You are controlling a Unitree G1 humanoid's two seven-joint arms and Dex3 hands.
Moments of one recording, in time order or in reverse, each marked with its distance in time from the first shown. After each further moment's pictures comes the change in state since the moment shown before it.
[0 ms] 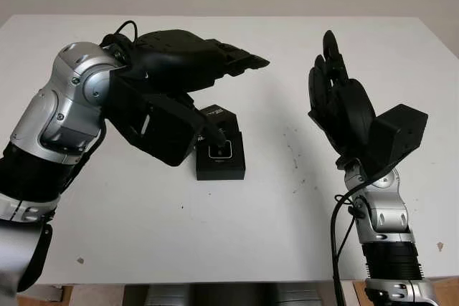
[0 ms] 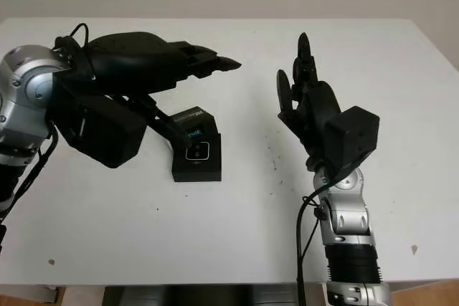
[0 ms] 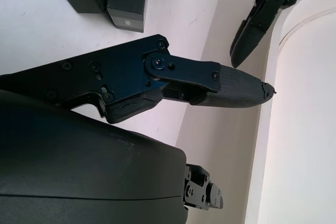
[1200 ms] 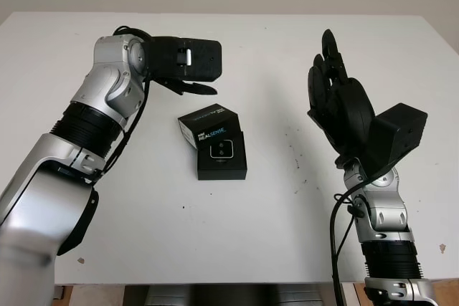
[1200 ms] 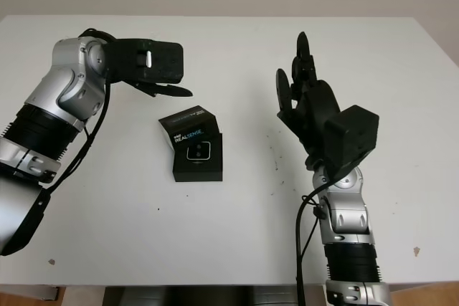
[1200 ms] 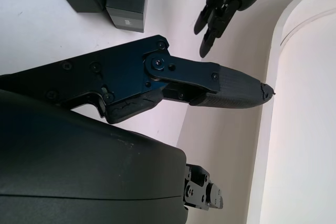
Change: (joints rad) left arm -0.243 -0.201 -0.168 0.591 0.241 0.434 0.089; right arm -0.006 0.002 0.000 0.003 -0.002 -0.002 -0.006
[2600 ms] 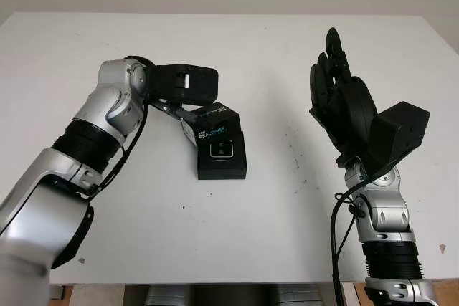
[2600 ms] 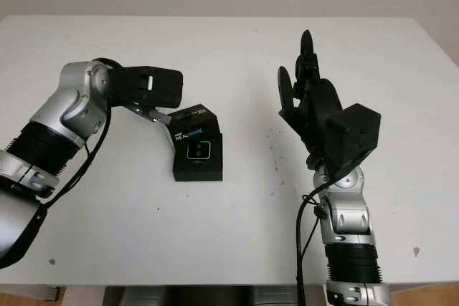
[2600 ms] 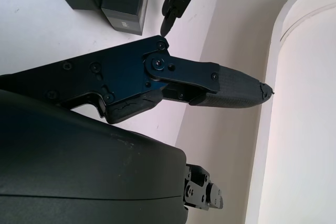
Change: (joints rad) left arm 0.078 0.010 -0.057 0.004 -0.050 0.004 -0.066; right arm 0.002 0.000 -0.002 -0.024 -0.006 0.025 -0.019
